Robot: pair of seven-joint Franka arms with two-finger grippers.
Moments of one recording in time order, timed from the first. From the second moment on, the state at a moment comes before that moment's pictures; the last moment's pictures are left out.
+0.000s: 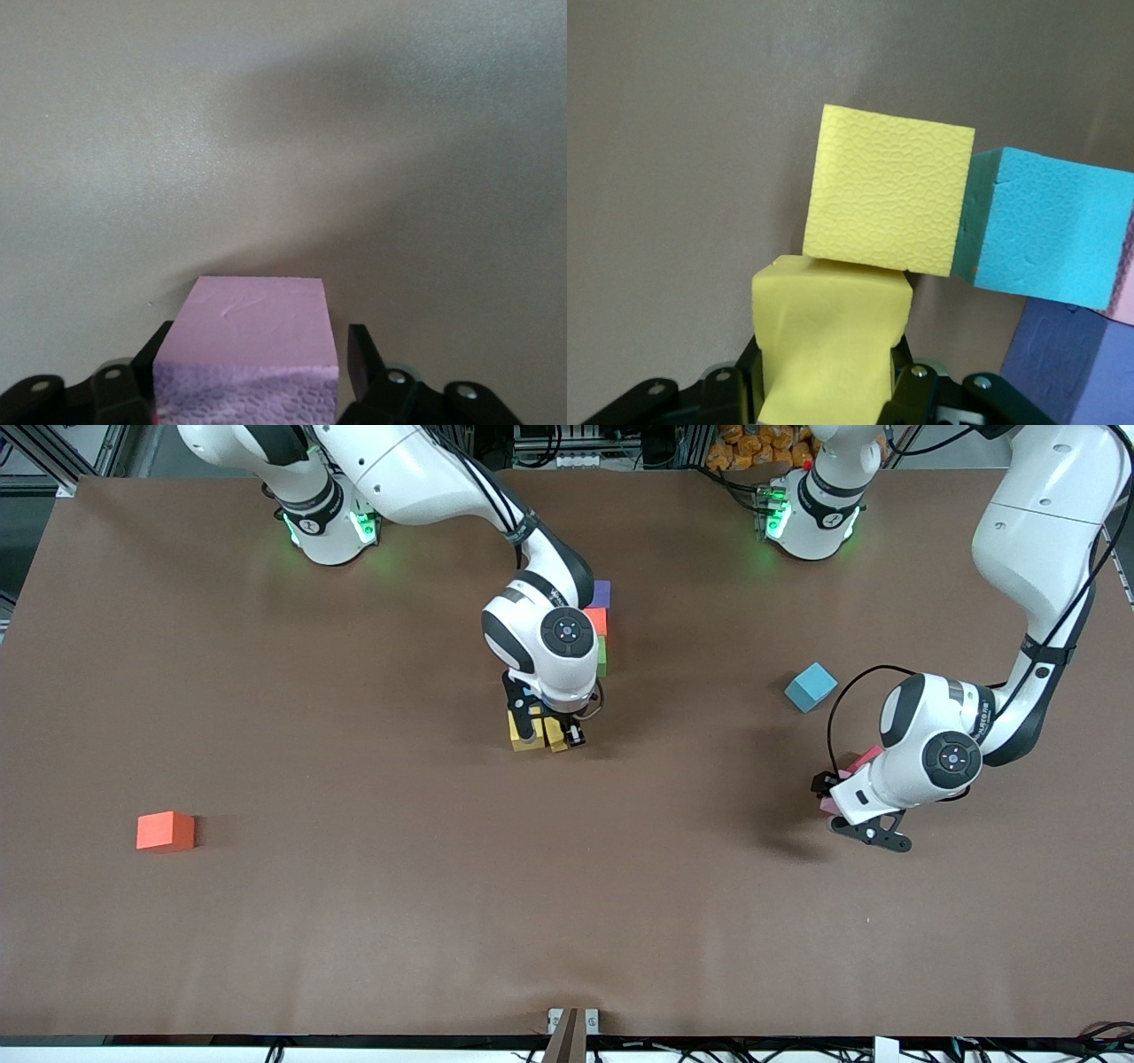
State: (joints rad) left arm 0.28 0.63 -0.38 -1.85 0.37 2.32 0.02; right arm 0.81 0.75 0.02 -1.50 -0.03 2.21 2.12
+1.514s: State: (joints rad) left arm 0.25 0.41 -0.59 -1.81 0.32 2.02 -0.56; right arm 0.81 0.76 0.02 -1.50 -0.04 2.20 2.16
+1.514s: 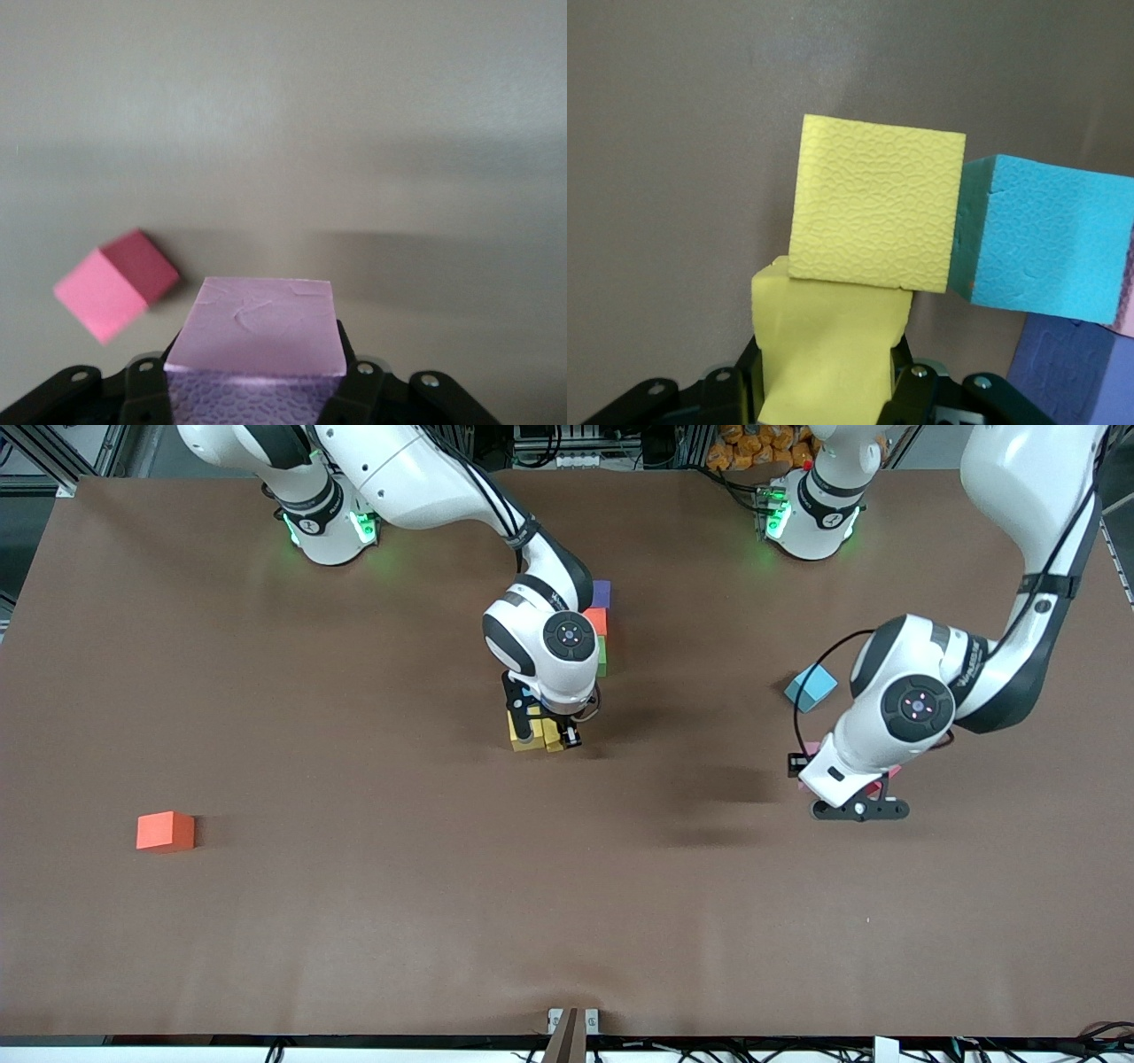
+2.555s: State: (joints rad) left arm 0.07 0.45 -0.71 -1.87 0.40 2.01 -1.69; right arm 0.81 0.76 0.02 -1.50 -0.05 2.18 2.17
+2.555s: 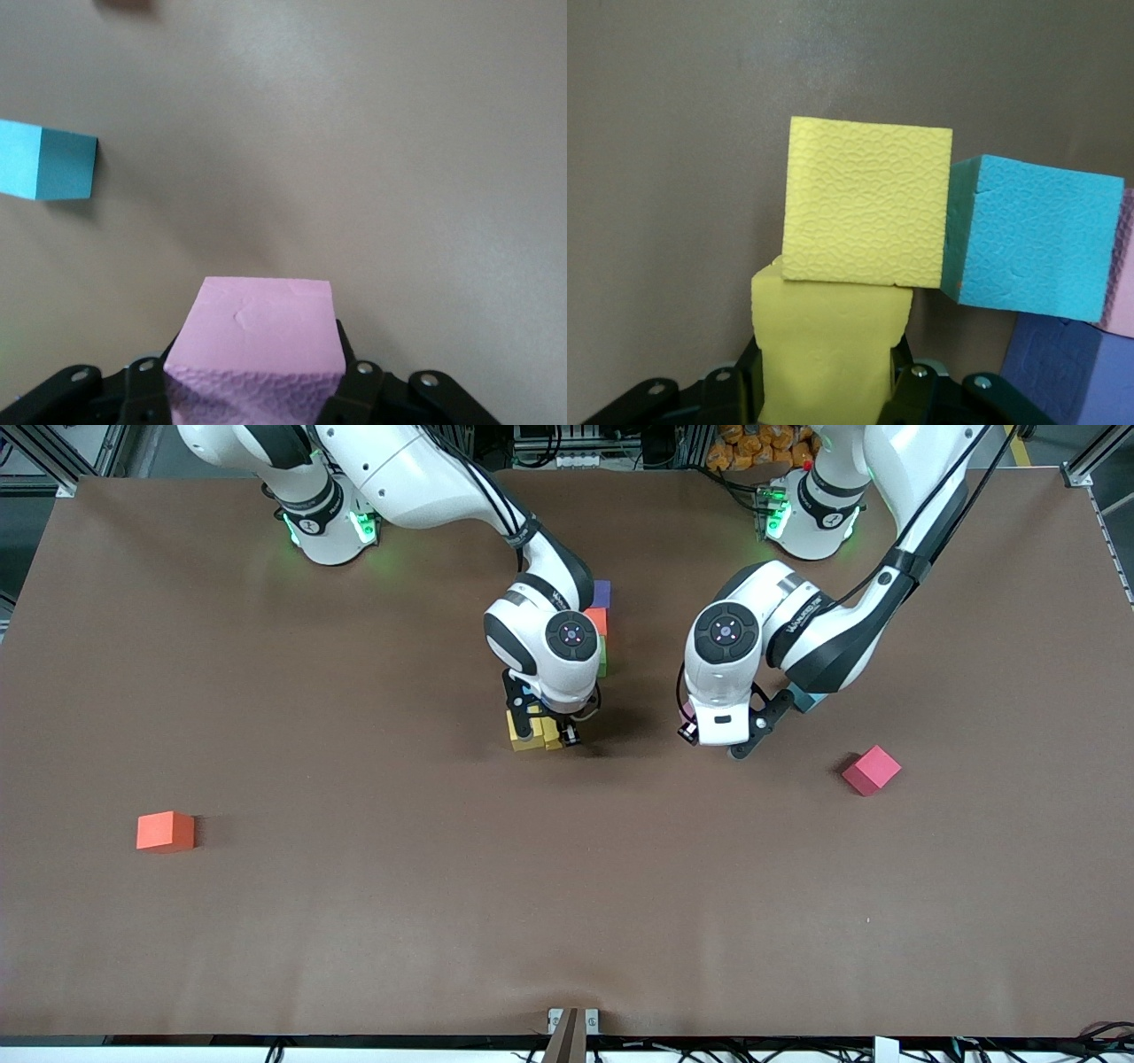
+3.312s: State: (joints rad) left arm 0.05 0.45 -0.76 -1.91 0.40 2.15 -2.09; right arm 0.81 0.76 0.02 -1.50 -0.05 2.16 2.17
